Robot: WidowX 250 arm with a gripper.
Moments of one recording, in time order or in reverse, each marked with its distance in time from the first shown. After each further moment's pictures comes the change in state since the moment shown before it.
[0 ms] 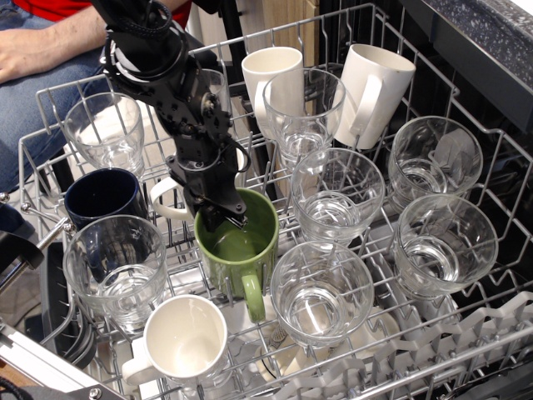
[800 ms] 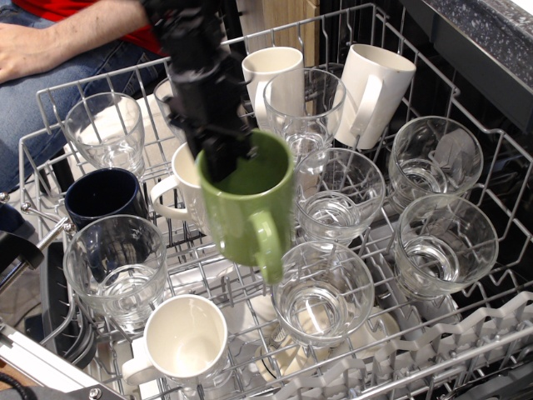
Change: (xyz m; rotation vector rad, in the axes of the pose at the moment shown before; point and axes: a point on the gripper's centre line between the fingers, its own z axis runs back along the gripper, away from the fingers) arm 0.019 -0.010 0.093 -0.147 0.111 0.033
